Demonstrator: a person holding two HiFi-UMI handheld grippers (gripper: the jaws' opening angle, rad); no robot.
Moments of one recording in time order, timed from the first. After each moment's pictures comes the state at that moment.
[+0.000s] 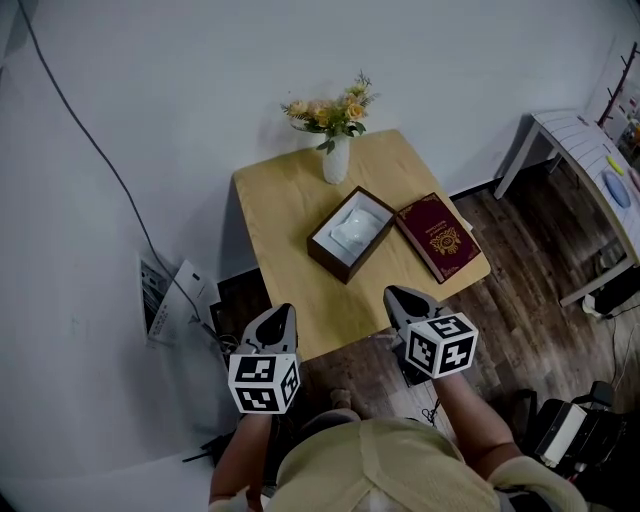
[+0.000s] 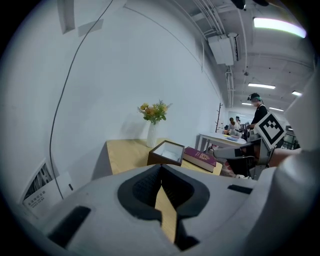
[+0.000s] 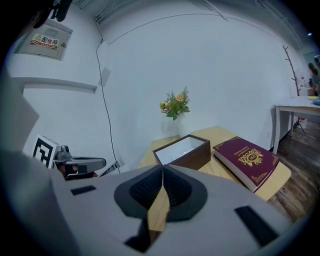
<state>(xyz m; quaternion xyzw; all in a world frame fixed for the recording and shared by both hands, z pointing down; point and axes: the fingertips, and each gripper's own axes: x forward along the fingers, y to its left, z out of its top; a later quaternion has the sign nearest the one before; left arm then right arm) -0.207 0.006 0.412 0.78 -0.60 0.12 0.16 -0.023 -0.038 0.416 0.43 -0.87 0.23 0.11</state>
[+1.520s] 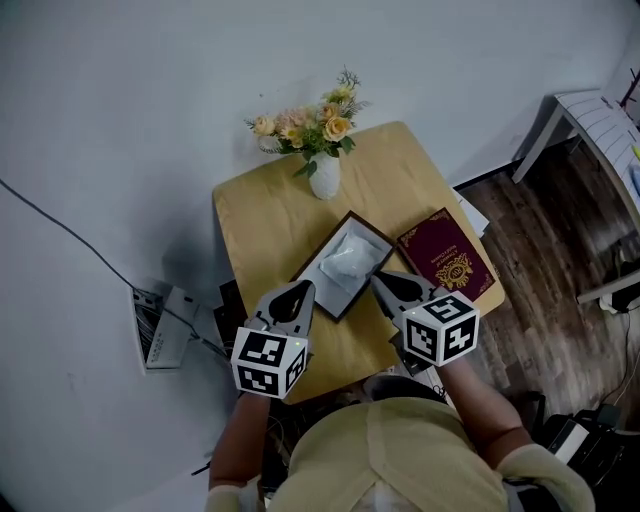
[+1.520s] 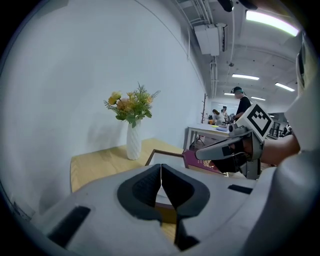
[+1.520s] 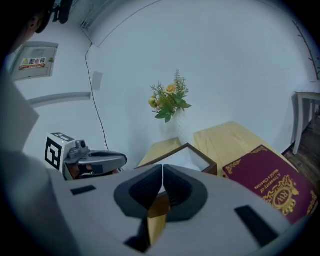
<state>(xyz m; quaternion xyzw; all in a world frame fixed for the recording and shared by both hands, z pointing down) -0.145 -0.153 0.409 0.83 -0.51 0.18 0.14 -0.036 -0.173 0.420 0.35 -0.89 0.27 0.11</state>
